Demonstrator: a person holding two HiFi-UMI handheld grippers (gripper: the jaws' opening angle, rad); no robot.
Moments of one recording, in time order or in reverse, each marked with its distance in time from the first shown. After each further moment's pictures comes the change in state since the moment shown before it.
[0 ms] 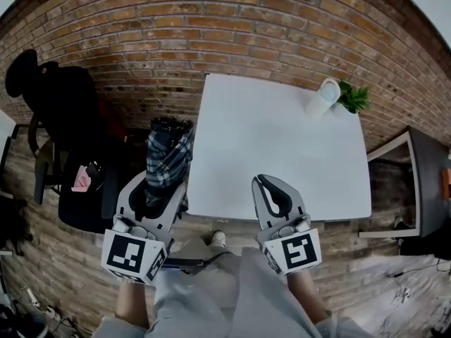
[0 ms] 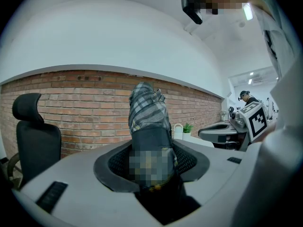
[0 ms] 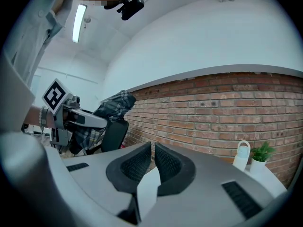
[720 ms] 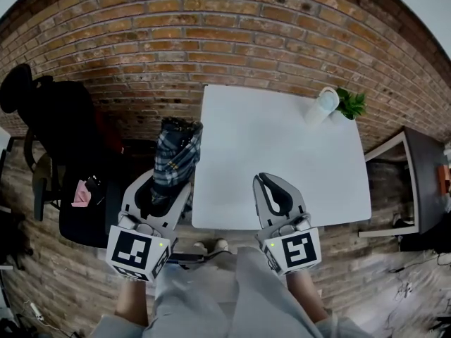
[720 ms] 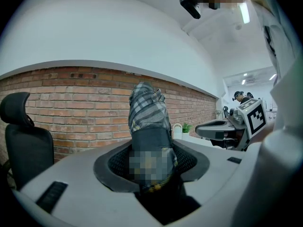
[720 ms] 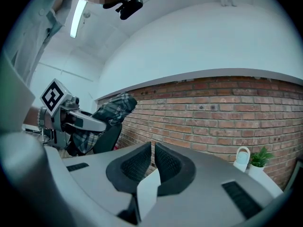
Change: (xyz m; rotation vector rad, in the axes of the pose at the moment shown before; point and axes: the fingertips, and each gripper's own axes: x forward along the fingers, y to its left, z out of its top) left arm 0.031 0.035 0.013 0.025 0.006 -0.078; right arm 0.045 -0.005 0.031 -0.011 -0.055 -0.080
